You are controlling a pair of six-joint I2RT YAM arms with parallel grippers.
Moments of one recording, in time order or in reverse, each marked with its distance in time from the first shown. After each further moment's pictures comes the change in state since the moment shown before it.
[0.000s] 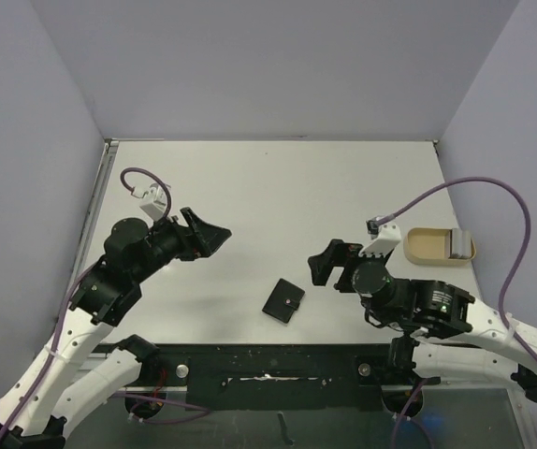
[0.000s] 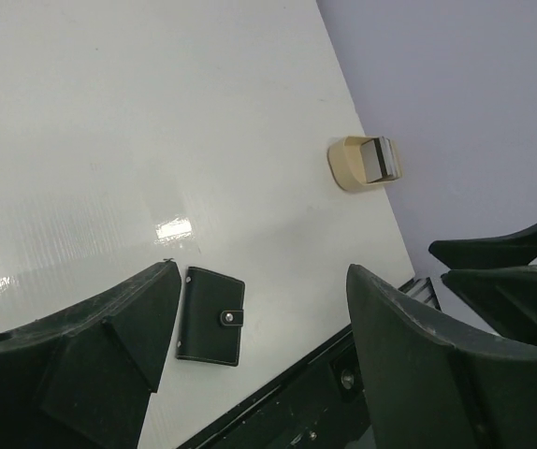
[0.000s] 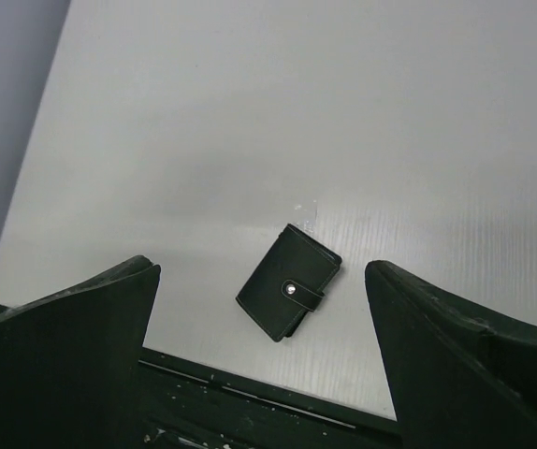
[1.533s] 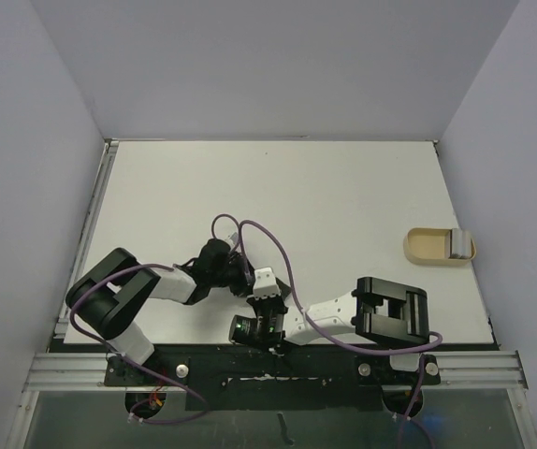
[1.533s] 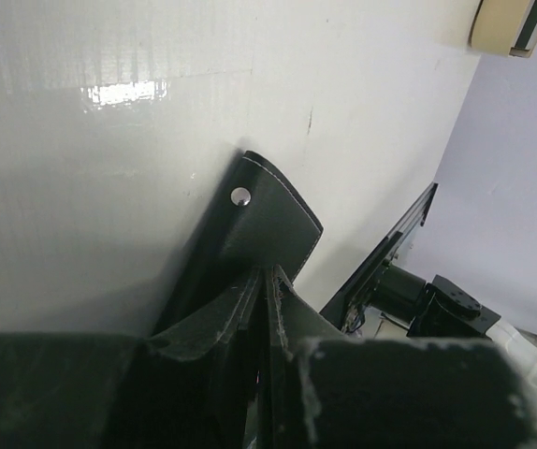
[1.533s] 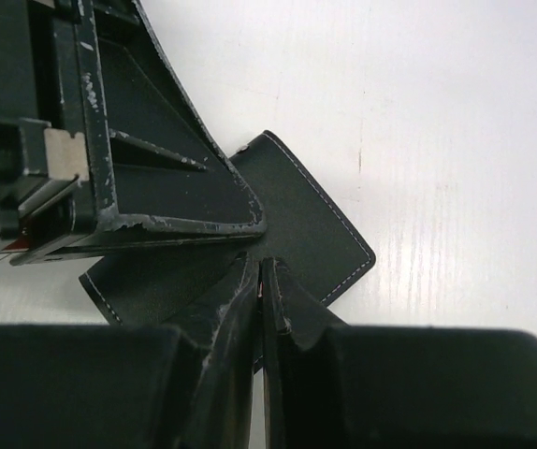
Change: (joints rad) left arm -0.141 0.895 -0.384 0.831 0.253 -0.423; right arm 0.209 1.022 -0.044 0.404 0.309 0.096
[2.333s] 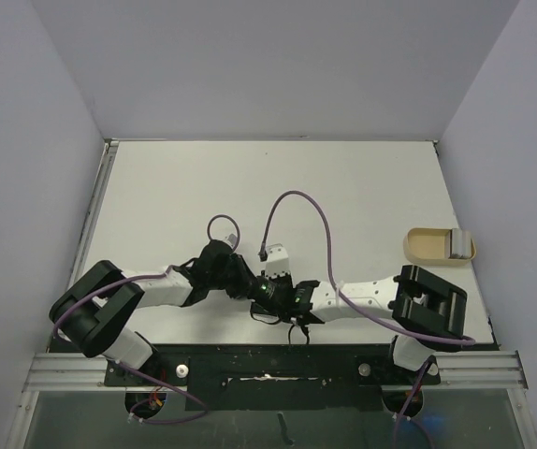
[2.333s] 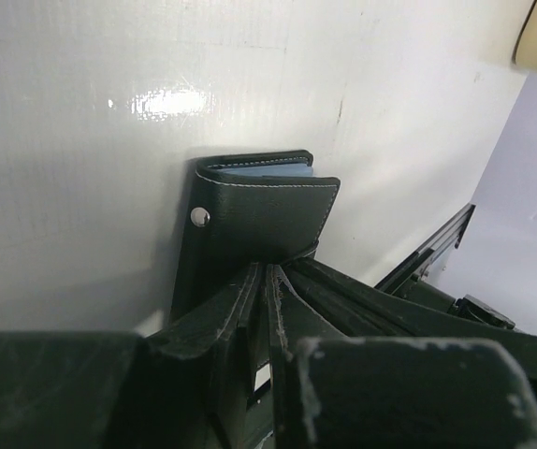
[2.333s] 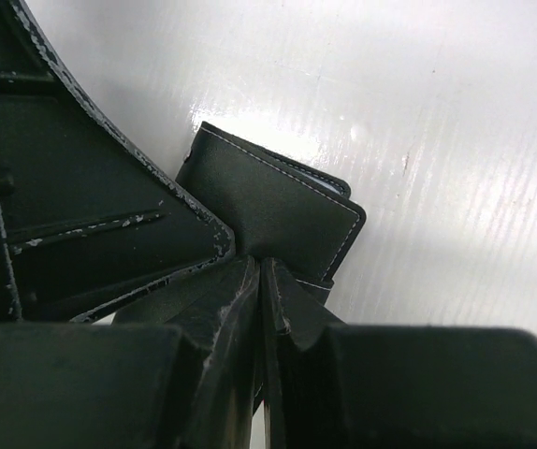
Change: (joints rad) left arm -0.040 -0.132 0.014 -0.197 -0.120 0.021; right arm -0.222 -0.227 -0.103 0.155 -0.488 -0.213
